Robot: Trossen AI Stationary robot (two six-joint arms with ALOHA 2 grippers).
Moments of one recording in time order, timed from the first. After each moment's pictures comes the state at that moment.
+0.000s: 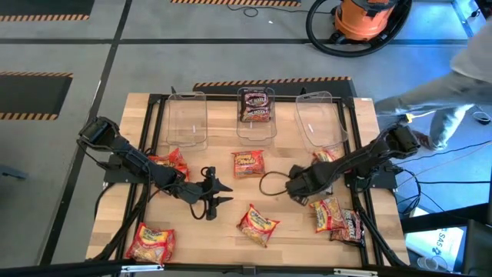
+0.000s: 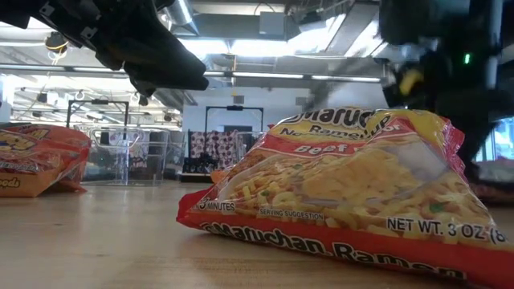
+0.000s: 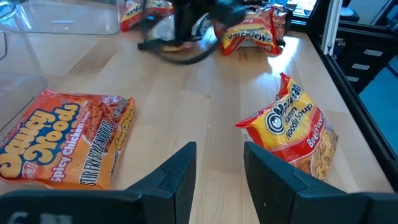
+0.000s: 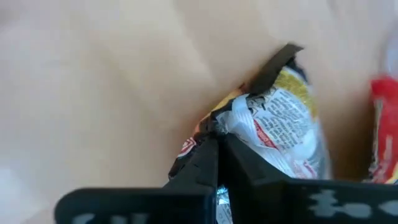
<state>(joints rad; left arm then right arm) -0.48 1.47 0.62 0.39 -0.49 -0.38 0.34 1.59 0.94 -0.94 0.16 0.87</state>
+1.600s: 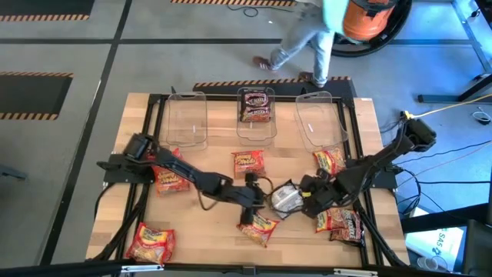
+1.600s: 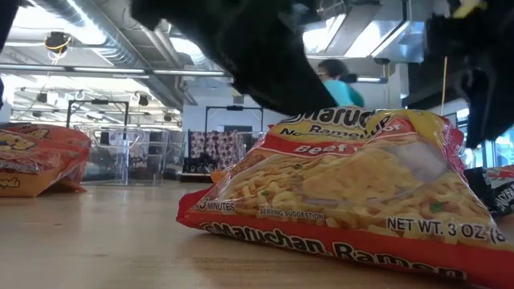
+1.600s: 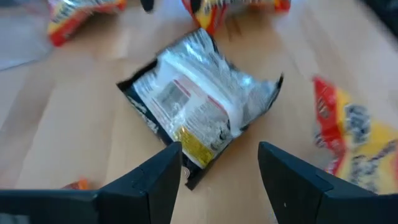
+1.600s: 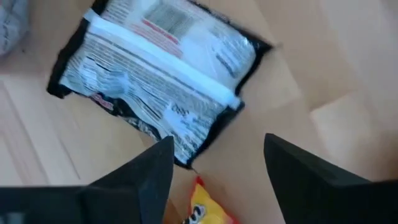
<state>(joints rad) -0.32 1.97 1.25 0.07 -0.27 -0.06 0.58 1.35 0.79 -0.73 0.24 1.02</state>
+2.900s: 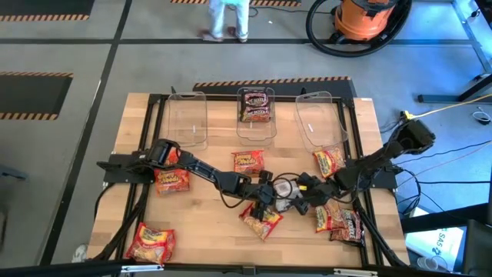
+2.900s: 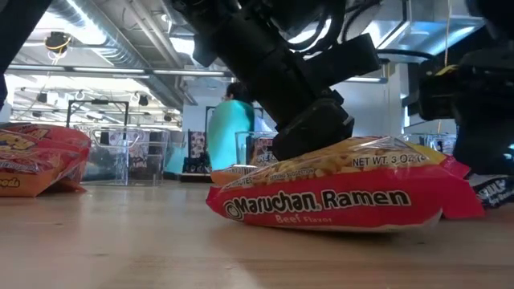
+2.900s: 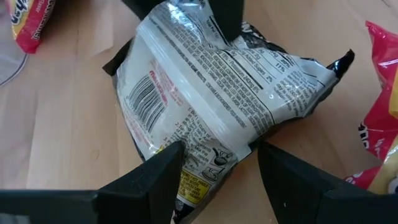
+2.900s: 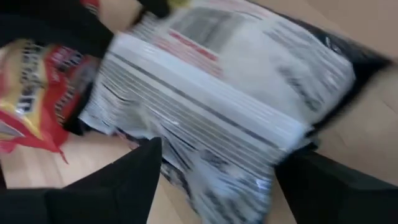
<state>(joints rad) -0.24 2.20 1.47 -0.05 -0.24 0.19 0.51 1.39 0.45 0.02 0.24 1.19</state>
